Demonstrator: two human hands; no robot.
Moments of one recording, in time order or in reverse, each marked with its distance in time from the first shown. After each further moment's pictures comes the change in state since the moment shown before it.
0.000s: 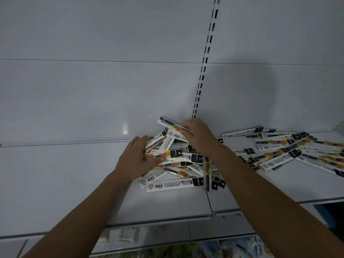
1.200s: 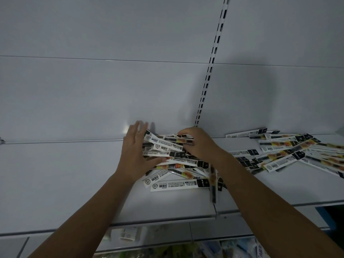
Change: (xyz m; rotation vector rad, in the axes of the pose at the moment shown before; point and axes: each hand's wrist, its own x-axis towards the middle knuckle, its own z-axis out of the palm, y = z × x) left_hand -0.010 0.000 -0.003 -0.080 0.263 0.161; right_hand -0.021 -0.013 0.004 0.142 -0.150 0.116
